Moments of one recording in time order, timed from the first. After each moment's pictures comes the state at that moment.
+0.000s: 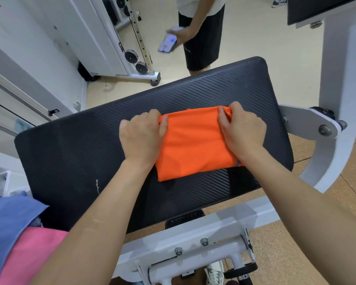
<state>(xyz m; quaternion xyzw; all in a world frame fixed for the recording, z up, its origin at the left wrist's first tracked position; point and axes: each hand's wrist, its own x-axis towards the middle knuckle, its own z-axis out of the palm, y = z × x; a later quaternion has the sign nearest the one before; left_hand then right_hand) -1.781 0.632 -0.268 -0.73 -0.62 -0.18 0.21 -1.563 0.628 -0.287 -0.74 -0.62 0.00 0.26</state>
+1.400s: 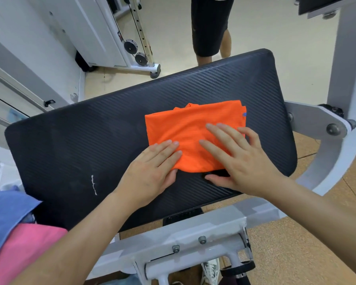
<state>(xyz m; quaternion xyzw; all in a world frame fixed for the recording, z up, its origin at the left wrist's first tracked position) -1.805 0.567 -0.297 -0.91 -0.38 -0.15 0.06 -1.543 0.567 -0.303 -0.45 -0.88 -0.08 0.15</state>
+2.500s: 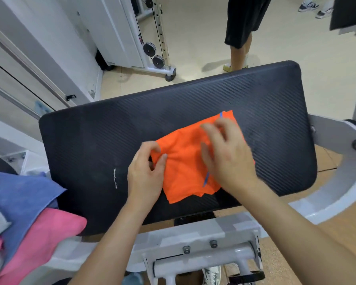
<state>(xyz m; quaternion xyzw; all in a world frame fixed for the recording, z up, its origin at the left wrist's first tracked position) -1.815 0.542 -0.281 -0.59 -0.68 -0.40 -0.19 -1.631 0.583 -0.283 -0.54 -0.75 -0.02 0.39</state>
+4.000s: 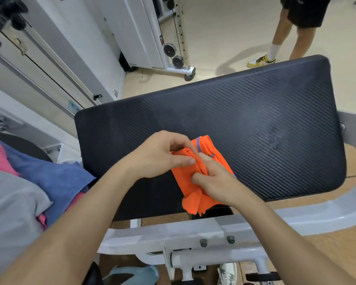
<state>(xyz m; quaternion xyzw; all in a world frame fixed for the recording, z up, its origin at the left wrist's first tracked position) -1.842 0.564 -0.198 -0.72 -0.54 -0.13 -0.42 -1.679 0.543 -0.272 -0.43 -0.65 0.58 0.25</state>
